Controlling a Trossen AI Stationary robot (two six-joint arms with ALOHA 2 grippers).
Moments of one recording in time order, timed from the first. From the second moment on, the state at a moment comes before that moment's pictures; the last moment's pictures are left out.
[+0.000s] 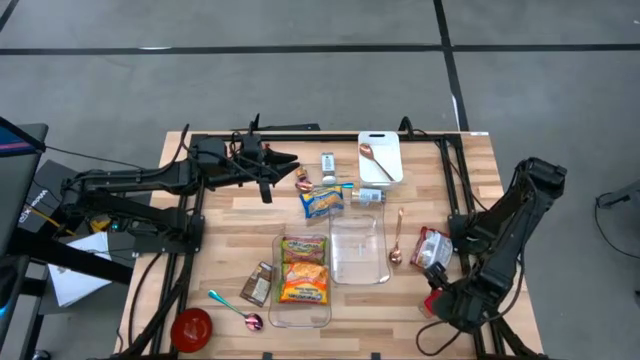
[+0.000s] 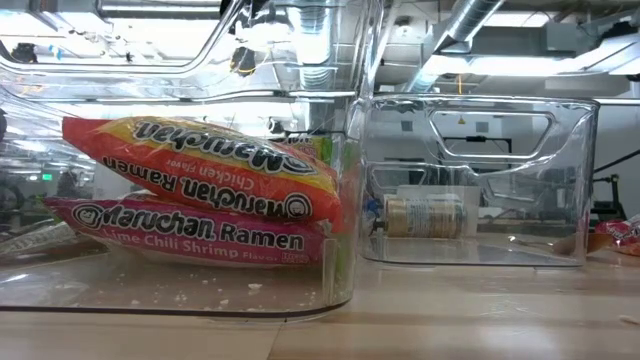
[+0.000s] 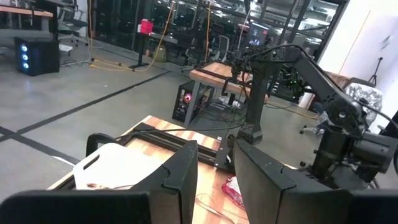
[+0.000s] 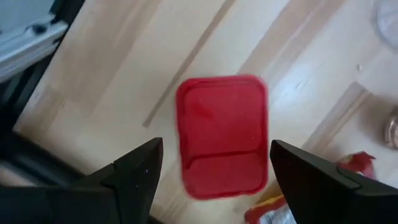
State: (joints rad) left arm 0.15 1.06 0.91 0.14 -0.11 -0.25; right arm 1.05 1.37 0.89 -0.88 0.08 0.42
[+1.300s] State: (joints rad) left arm 0.15 1.06 0.91 0.14 -0.10 -0.28; right arm 0.95 1.29 0.86 -0.95 0.02 0.37
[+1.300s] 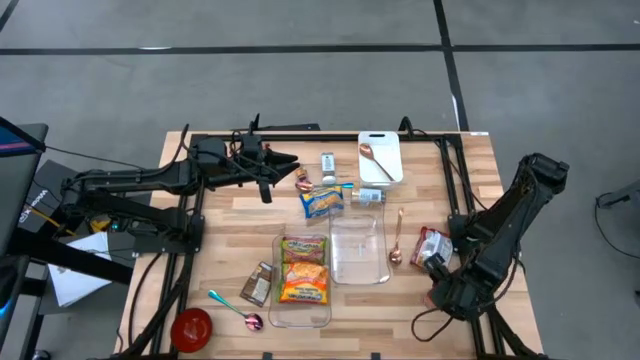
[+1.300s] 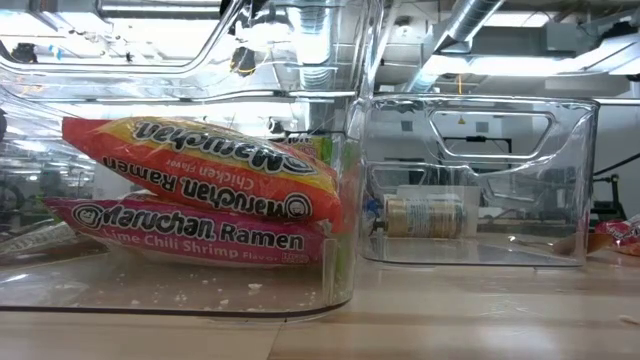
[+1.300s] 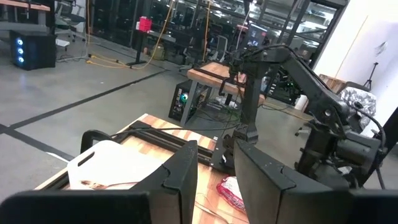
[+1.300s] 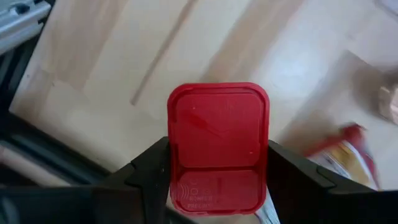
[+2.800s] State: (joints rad) left arm 0.14 1.06 0.91 0.04 -0.13 -0.27; right arm -0.02 1.58 1.42 -0.99 0.00 -0.12
